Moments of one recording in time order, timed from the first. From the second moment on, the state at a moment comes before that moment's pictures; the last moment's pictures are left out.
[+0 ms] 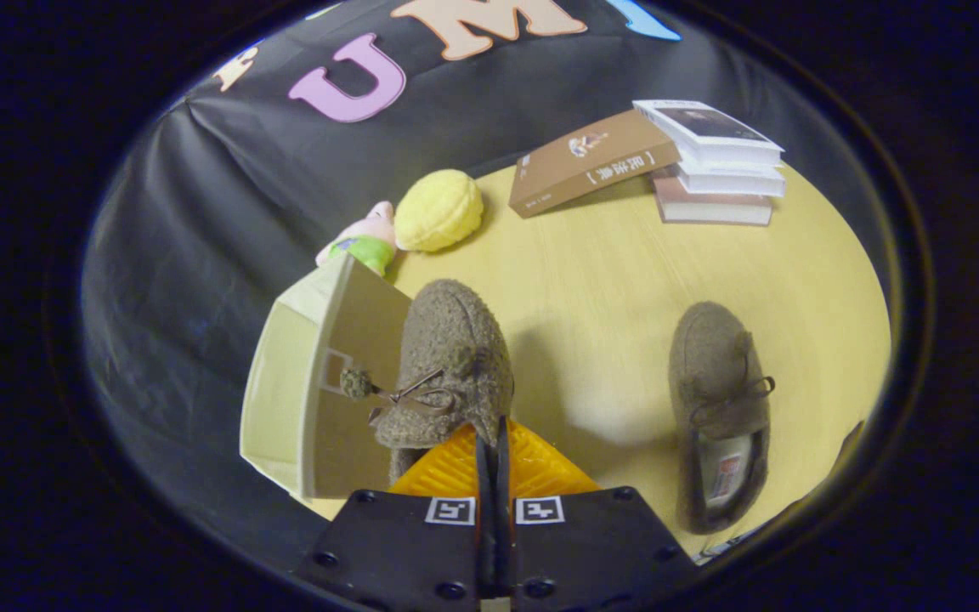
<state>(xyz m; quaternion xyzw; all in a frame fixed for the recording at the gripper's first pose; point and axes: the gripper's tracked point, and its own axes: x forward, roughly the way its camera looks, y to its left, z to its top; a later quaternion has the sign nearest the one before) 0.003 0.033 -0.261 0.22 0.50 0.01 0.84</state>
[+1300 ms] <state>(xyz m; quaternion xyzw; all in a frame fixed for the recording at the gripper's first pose) 0.077 0.241 -0.275 0.19 0.52 0.04 0.83</state>
